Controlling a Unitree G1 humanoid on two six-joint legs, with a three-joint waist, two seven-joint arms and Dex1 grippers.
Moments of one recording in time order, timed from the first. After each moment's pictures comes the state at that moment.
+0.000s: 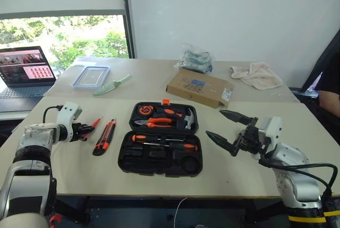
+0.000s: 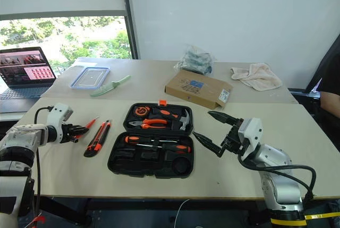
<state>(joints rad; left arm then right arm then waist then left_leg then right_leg) -0.84 0.81 0.03 1.03 -0.10 0.32 -0.89 -0.22 -0.48 -0.17 -0.20 0.45 0.00 0.93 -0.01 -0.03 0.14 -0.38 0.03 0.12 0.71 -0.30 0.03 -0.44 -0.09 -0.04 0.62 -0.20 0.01</state>
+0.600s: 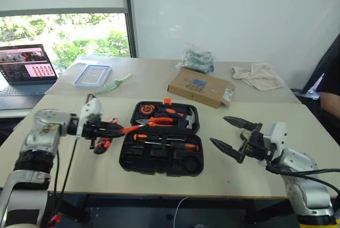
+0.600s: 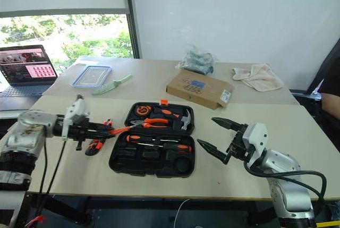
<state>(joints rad) -0.71 0.80 -0.09 0.40 -0.22 0.15 -1.56 -0.13 -0.56 -0.18 -0.24 0.49 0.02 0.95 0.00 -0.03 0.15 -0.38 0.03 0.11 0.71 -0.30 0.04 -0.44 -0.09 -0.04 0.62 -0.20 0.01</state>
